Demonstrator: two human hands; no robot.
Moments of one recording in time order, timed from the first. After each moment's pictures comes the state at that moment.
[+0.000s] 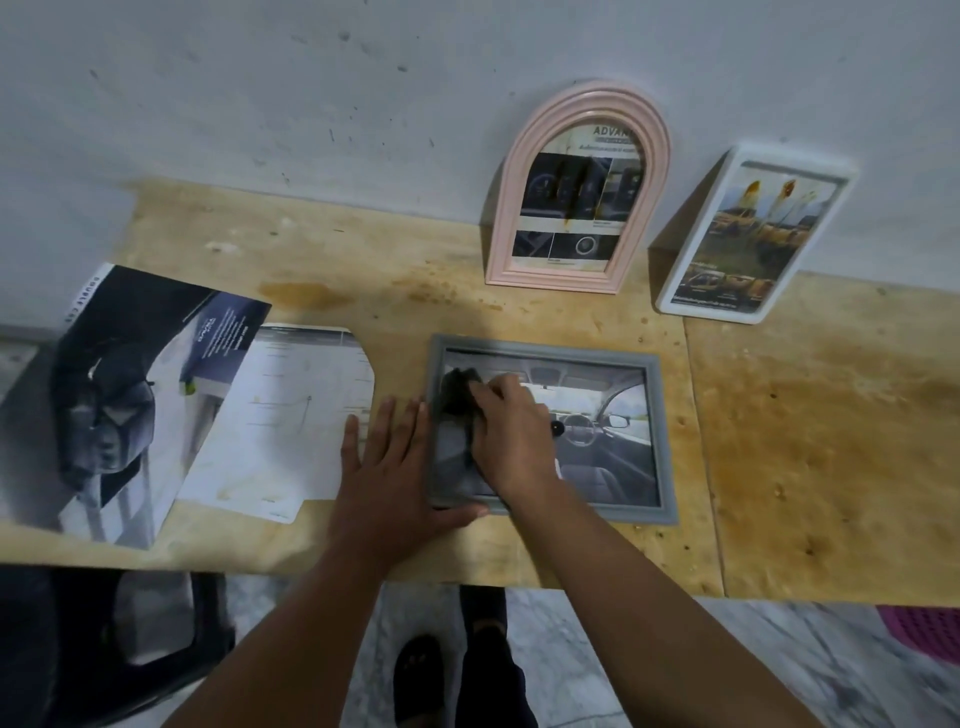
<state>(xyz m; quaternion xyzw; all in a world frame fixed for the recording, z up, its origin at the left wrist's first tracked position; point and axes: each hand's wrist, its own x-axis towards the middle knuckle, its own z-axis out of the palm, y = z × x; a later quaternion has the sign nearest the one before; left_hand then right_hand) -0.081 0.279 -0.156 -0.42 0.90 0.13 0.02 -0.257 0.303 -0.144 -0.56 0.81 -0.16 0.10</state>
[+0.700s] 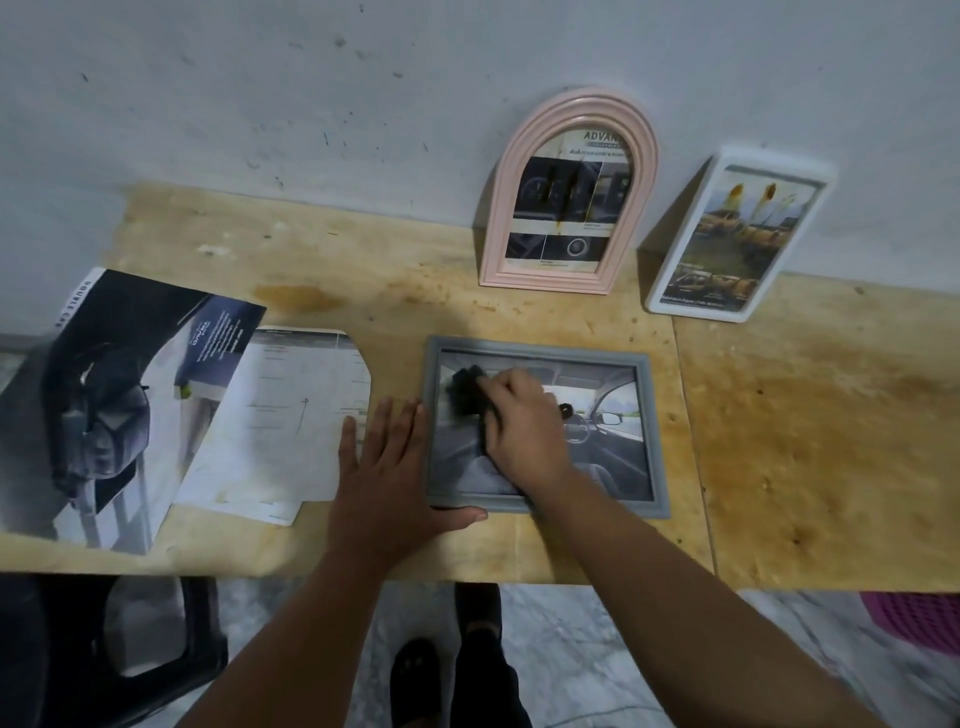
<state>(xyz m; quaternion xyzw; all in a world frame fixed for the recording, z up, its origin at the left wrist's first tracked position) -0.079 0.279 -0.157 -0.42 0.90 0.13 0.01 -0.278 0.310 -0.140 -0.59 0.78 -0.17 0.10</state>
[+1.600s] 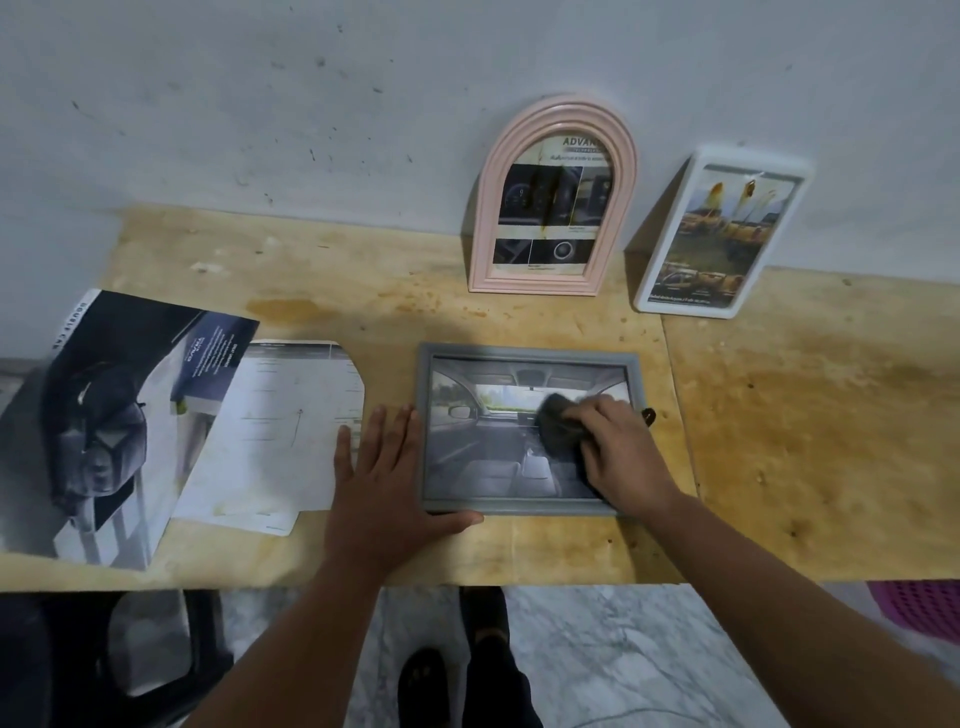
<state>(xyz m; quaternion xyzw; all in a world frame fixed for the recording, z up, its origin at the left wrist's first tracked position) -0.077 0.279 -0.155 -0.42 0.89 0.15 0.01 -0.377 0.392 -0.134 -0.63 0.76 -0.13 0.10</state>
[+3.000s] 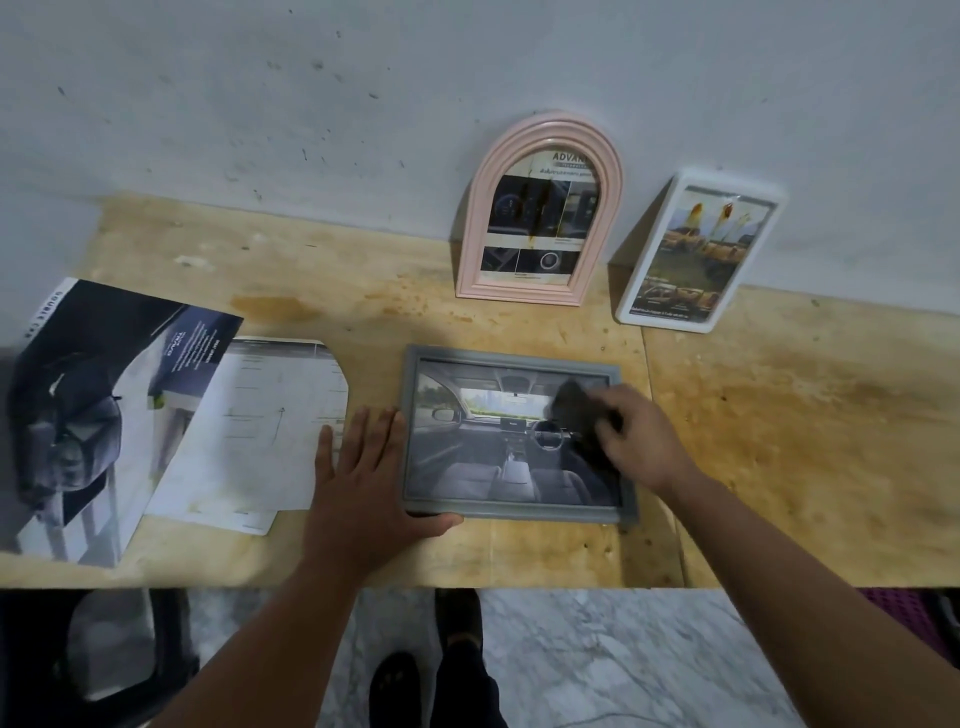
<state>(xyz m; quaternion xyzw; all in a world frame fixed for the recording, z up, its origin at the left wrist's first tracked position) -0.079 0.281 -0.151 -0.43 0.89 0.14 0.01 -0.406 0.383 -0.082 -0.49 0.82 -0.19 0.23</state>
